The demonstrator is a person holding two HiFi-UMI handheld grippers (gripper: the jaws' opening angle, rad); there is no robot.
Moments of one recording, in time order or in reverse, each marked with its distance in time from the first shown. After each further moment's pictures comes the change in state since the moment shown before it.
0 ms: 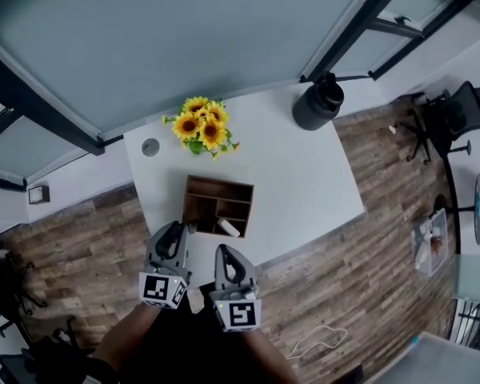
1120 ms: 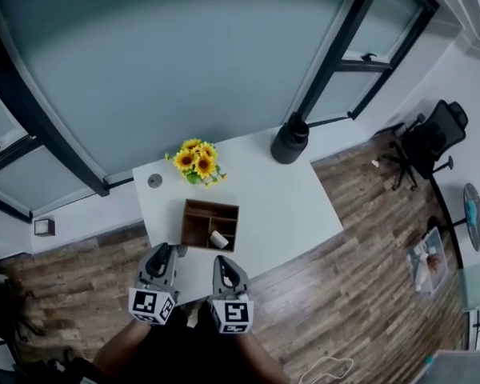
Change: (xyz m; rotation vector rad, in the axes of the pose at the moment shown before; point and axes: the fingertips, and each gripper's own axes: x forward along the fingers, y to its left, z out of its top) left arm -0.078 -0.031 0.066 0.071 -0.072 -0.018; right arm -0.050 0.000 0.020 -0.022 -0.001 -0.031
